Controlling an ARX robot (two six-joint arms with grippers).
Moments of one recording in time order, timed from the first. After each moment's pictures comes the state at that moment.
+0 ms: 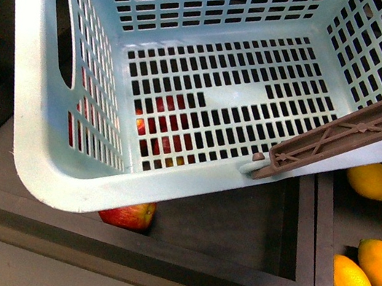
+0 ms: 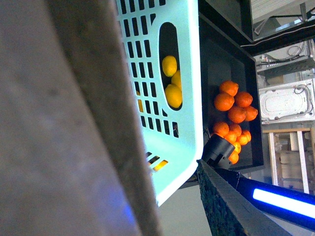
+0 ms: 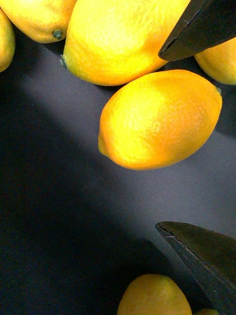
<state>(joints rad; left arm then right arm) -0.72 1.72 1.43 -0.26 0.15 -0.89 -0.51 2.34 1.02 0.38 0.10 0.43</state>
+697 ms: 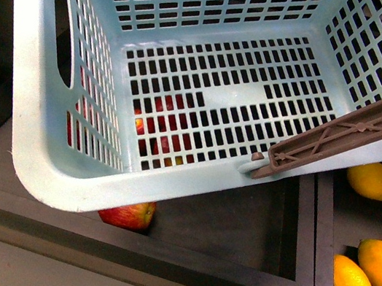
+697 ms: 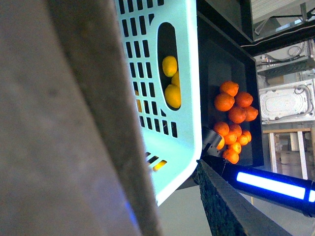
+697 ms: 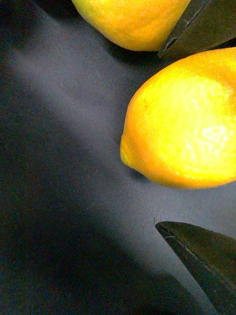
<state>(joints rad) -0.72 1.72 1.43 -0.26 0.15 -0.89 -0.52 2.51 1.20 0.30 0.10 0.38</state>
